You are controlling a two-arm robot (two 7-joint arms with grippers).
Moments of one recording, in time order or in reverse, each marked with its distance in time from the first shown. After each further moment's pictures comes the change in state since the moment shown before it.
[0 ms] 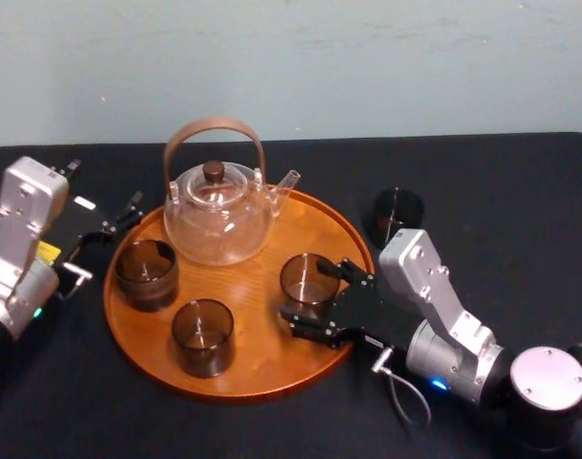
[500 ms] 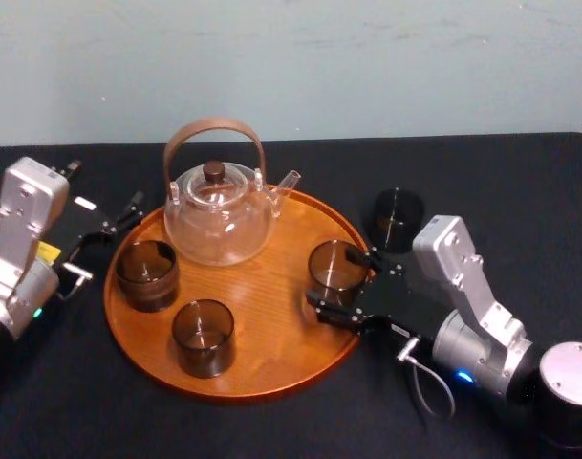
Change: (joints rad) left arm 0.000 0.000 0.000 0.000 0.000 0.000 0.000; right arm -0.029 0.028 0.061 -0.040 0.032 0.019 -0.009
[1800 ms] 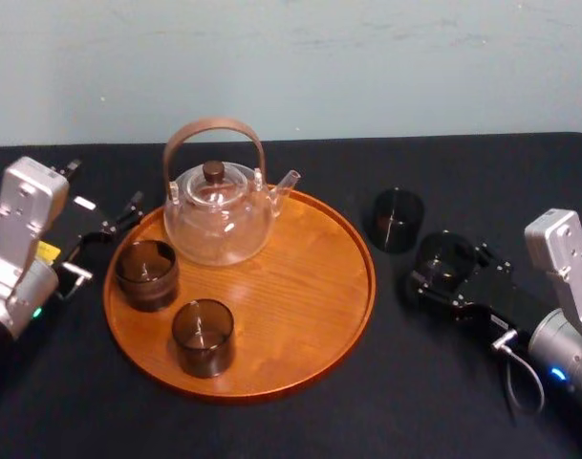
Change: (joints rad) left arm 0.000 0.000 0.000 0.000 0.000 0.000 0.000; right arm -0.096 0.069 0.195 0.003 0.045 0.008 -0.046
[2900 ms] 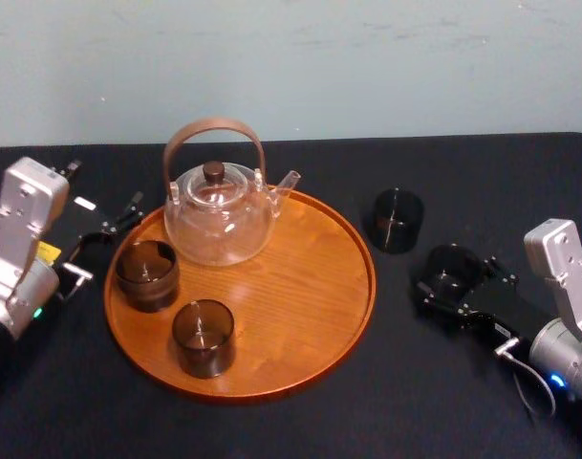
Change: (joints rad) left arm 0.000 0.000 0.000 0.000 0.000 0.000 0.000; right arm 0.019 -0.032 0.015 0.086 -0.010 0.011 -0.009
